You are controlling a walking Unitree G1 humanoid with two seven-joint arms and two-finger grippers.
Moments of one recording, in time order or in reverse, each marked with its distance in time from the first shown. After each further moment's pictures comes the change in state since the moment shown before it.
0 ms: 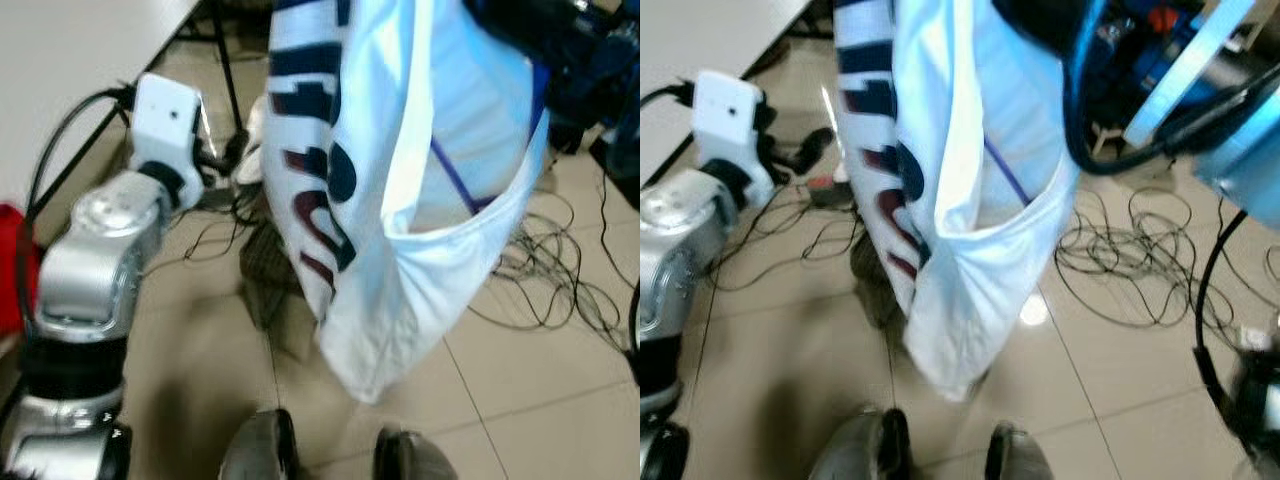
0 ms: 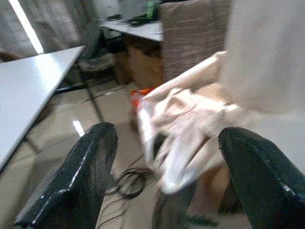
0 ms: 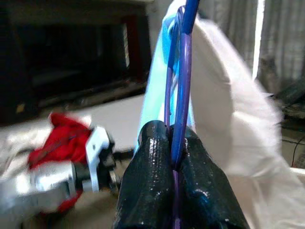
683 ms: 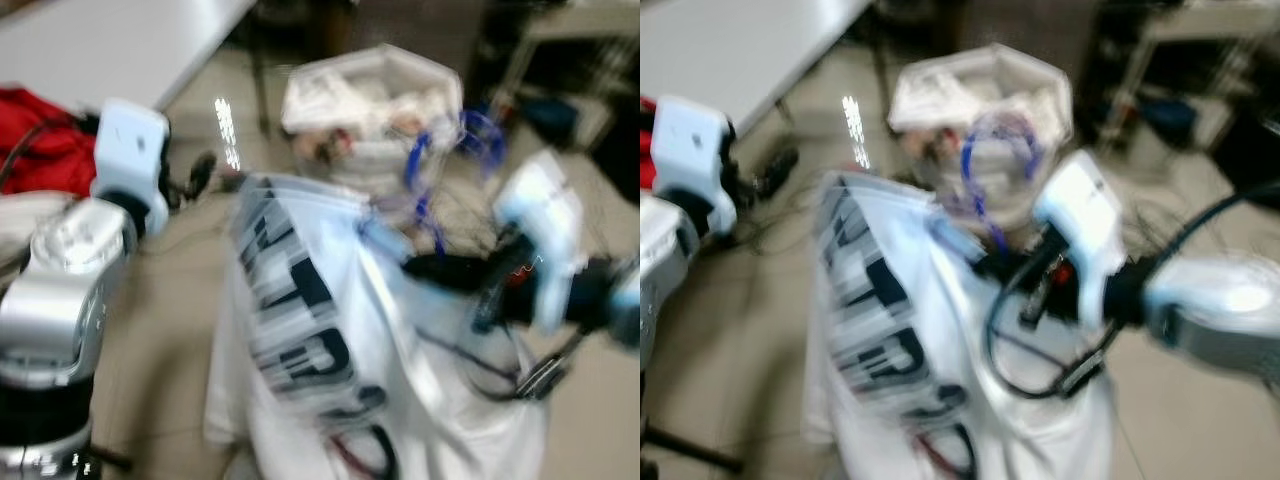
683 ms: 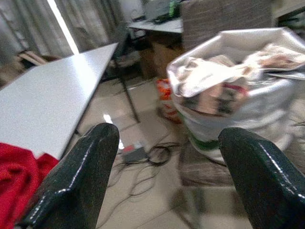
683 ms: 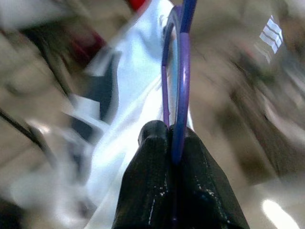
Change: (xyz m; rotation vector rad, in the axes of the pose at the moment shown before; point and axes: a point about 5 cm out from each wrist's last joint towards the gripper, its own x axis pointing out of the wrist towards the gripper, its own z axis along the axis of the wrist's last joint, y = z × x) left arm -0.031 0.009 -0.017 0.053 0.052 0.065; right arm -0.034 0.011 -0.148 -0.076 0.713 -0.027
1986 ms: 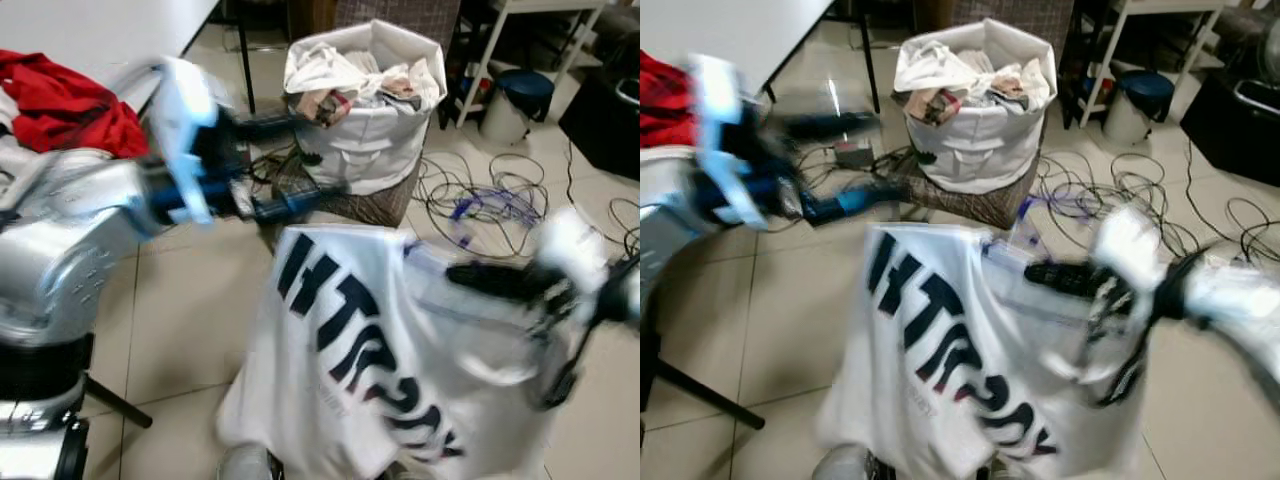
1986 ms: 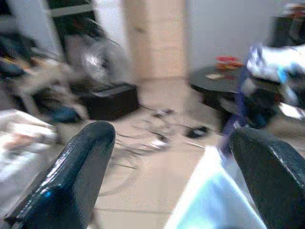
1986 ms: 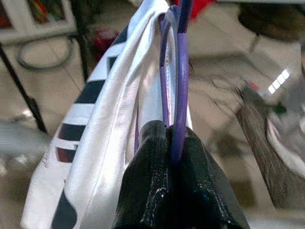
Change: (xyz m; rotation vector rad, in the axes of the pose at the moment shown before) left arm -0.007 -0.053 0.062 -0.071 -0.312 -1.085; right arm -0.017 -0.059 -0.028 -0.233 -0.264 0.241
